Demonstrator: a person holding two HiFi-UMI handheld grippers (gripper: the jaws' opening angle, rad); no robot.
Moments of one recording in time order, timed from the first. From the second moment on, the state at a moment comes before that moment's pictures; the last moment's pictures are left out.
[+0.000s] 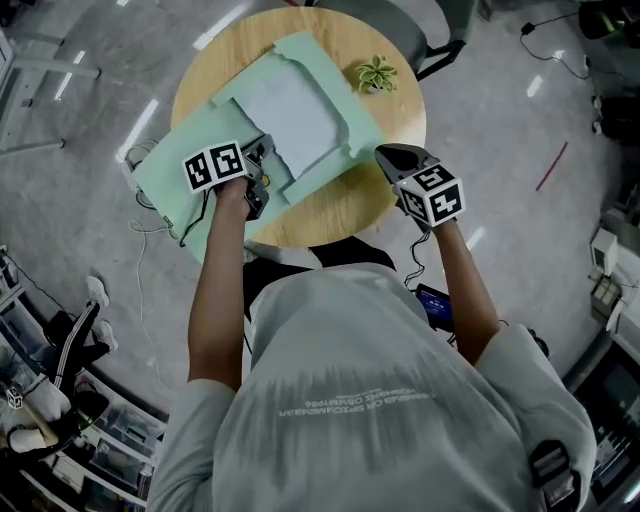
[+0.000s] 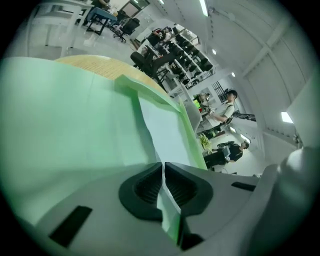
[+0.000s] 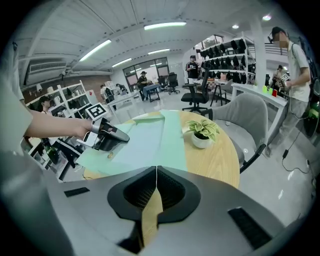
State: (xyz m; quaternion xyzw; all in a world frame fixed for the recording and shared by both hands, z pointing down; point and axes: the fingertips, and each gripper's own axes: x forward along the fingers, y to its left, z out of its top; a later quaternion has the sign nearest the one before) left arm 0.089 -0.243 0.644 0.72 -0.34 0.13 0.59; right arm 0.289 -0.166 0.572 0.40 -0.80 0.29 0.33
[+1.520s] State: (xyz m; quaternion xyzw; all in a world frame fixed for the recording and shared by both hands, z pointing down) left arm -0.052 -0.189 0.254 0.96 -0.27 0.06 -0.06; right arm 0.170 -0.089 0.228 0.63 -0.75 -0.07 0.18
